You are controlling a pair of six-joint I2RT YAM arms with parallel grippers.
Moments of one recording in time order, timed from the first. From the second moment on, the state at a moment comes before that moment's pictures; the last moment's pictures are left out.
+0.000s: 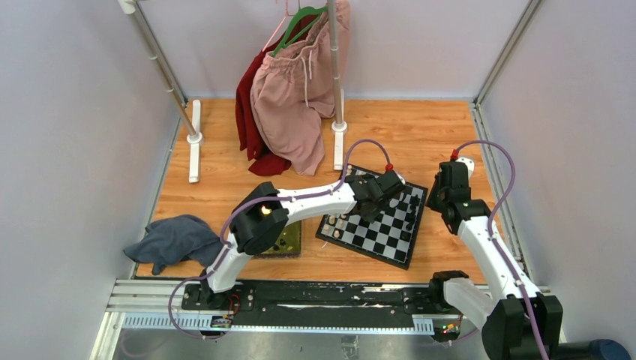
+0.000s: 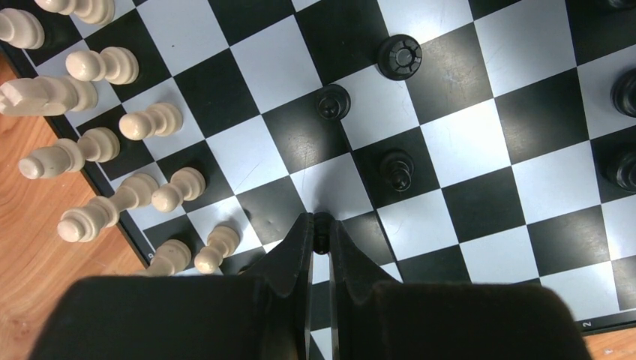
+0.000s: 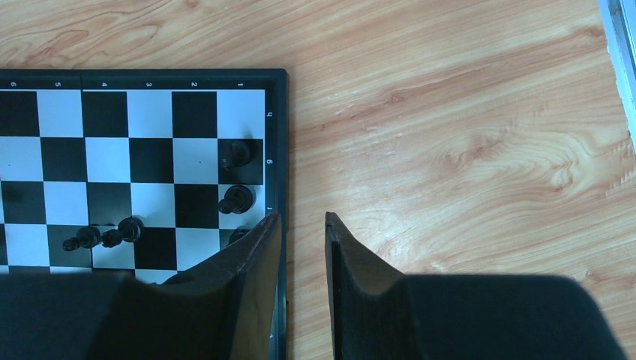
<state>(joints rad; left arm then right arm) -1.11 2.15 1.72 -0.66 -0.27 -0.25 0.09 0.95 0.65 -0.50 0.28 0.33</state>
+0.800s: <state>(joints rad) -1.11 2.15 1.69 -0.62 -0.30 -0.27 0.09 0.93 0.64 -0.50 0.28 0.33</state>
